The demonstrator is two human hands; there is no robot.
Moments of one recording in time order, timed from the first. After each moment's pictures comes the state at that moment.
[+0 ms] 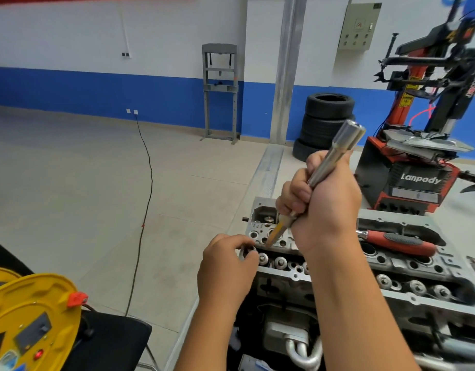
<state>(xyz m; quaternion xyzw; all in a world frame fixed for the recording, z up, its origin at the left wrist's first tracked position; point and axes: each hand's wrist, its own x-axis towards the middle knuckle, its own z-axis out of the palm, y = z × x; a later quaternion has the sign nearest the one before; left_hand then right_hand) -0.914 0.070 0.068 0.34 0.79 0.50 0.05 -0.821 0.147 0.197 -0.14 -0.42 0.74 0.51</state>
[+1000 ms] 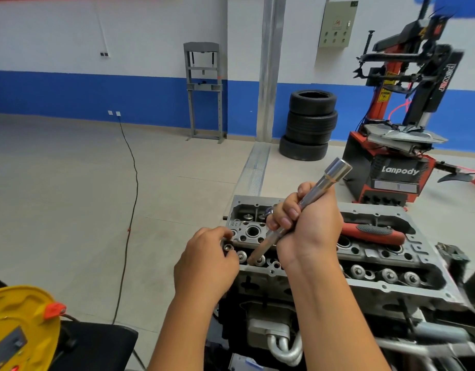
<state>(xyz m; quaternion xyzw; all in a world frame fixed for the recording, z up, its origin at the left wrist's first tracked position) -0.912 0.075 0.084 0.37 0.85 0.37 0.01 -0.802 0.161 0.160 -0.19 -0.28 0.77 0.54</state>
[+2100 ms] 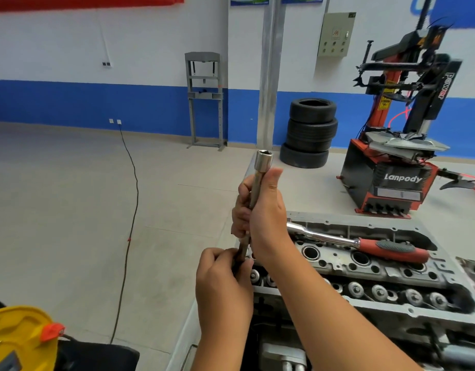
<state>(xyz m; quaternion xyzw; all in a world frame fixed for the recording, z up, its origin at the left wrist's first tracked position) -0.896 0.087 0.059 0.33 0.76 0.56 -0.07 -0.877 0.168 0.152 -0.12 -0.55 0.71 0.41</state>
